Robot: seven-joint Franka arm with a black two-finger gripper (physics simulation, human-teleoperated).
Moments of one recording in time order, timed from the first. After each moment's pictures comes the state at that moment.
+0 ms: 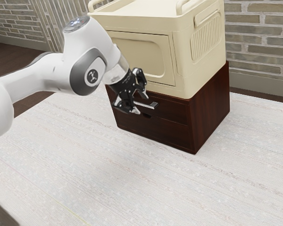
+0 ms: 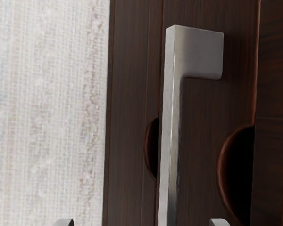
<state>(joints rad) 0.08 0.17 0.00 -1.59 -0.06 2.17 -1.52</state>
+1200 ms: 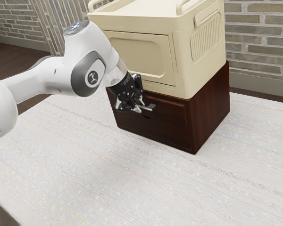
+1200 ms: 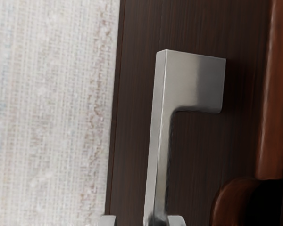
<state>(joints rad) 0.10 0.20 0.00 -1.58 -0.08 2.17 -1.52</state>
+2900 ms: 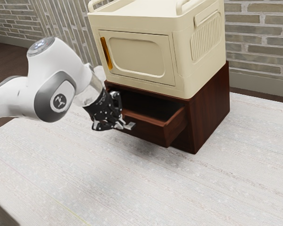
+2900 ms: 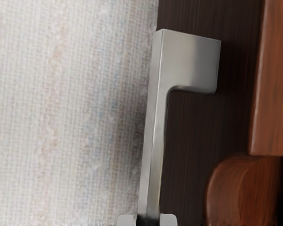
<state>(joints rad) 0.11 -0.13 0.00 -1.99 -0.09 2.27 -1.52</state>
